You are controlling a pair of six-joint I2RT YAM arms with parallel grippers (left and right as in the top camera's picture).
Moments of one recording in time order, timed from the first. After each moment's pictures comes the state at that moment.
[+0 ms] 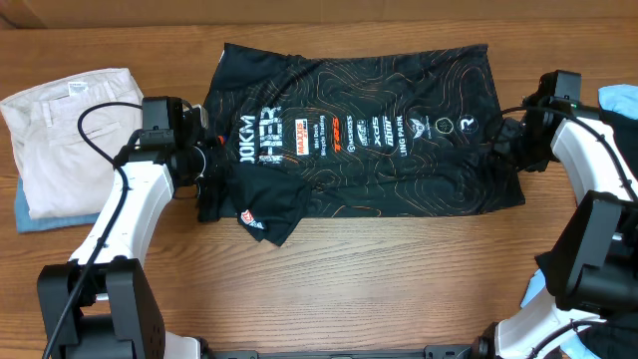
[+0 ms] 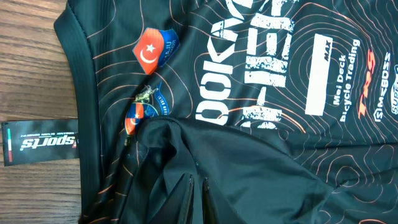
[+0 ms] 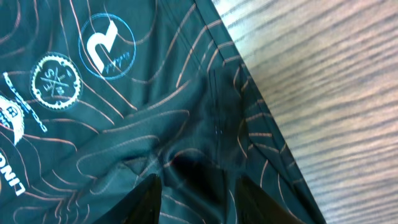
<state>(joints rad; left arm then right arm) 0.05 1.64 1.08 -0.57 0.25 -0.24 -0.24 1.88 1.35 -0.79 -0.09 0.22</state>
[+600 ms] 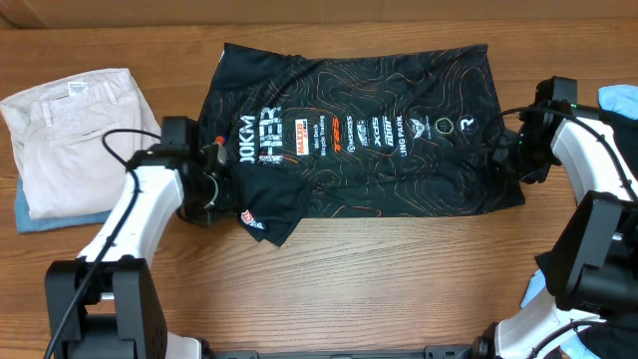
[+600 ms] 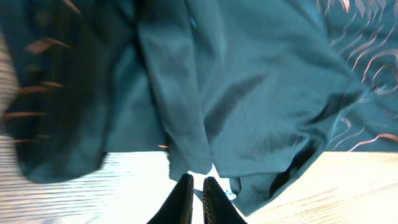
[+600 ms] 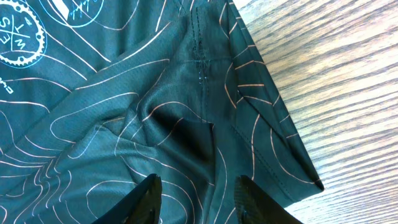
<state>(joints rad) -0.01 1.64 1.02 -0.83 0.31 -0.24 -0.24 1.88 1.35 -0.91 -0.08 0.22</state>
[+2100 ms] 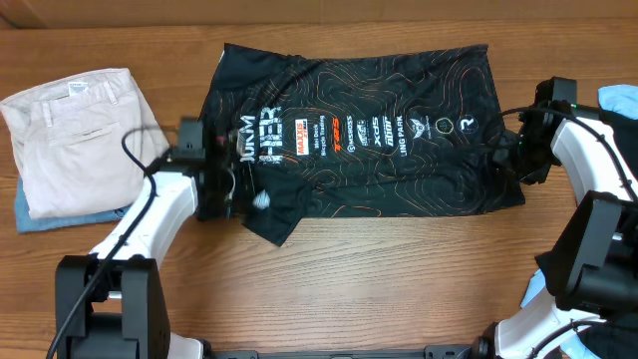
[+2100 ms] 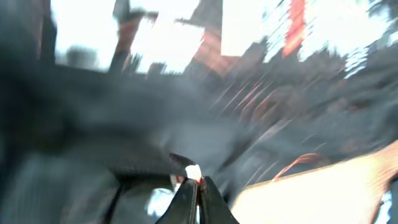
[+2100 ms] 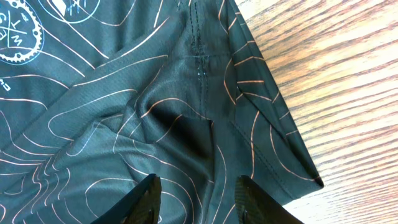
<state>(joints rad) -0.07 1.64 1.00 -0.54 0.46 -0.31 -0.24 1.88 1.35 -0.91 -0.08 0.22</state>
